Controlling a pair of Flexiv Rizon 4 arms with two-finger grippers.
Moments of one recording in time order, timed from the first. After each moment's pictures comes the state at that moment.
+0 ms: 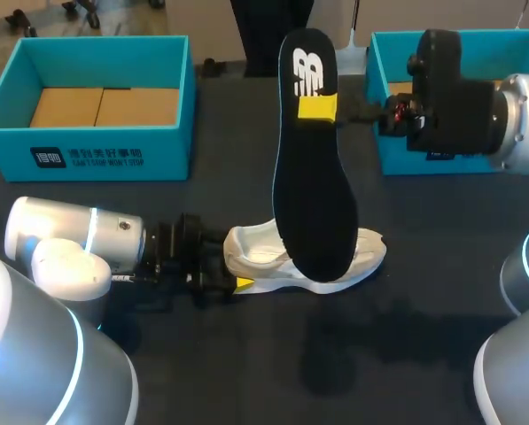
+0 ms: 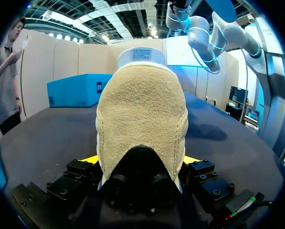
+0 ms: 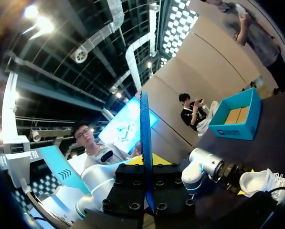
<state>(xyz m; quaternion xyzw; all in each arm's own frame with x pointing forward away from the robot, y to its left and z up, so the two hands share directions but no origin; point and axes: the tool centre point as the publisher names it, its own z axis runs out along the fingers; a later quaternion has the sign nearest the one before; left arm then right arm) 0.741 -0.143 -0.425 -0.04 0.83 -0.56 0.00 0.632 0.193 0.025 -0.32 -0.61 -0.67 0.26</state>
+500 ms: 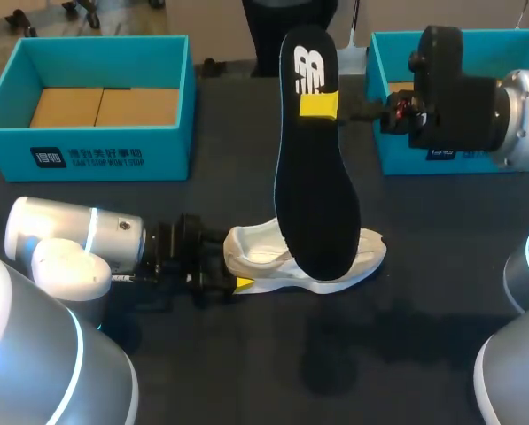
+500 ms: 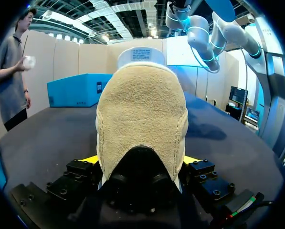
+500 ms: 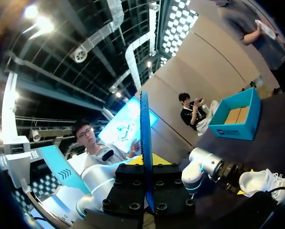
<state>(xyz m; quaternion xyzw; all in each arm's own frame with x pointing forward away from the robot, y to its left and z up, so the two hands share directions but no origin) 0.740 -0.142 -0.426 -0.04 0.83 -0.56 0.00 0.633 0.192 0.027 -0.32 -0.61 -0.67 0.26</state>
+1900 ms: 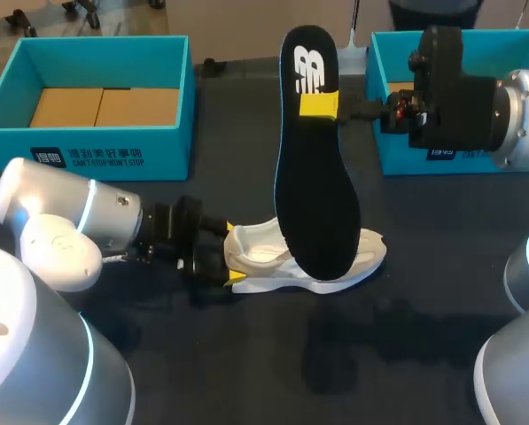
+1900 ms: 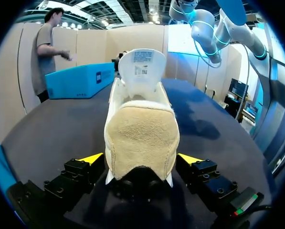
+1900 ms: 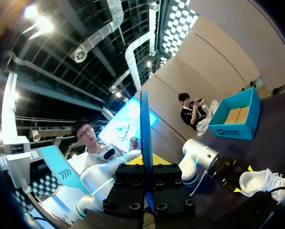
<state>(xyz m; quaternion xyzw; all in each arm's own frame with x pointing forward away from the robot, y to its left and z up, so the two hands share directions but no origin) 0.741 -0.126 -0.402 -0.04 0.87 -0.49 -0.01 0.633 0.192 0.027 -0.32 -0.61 -0.67 0.26</state>
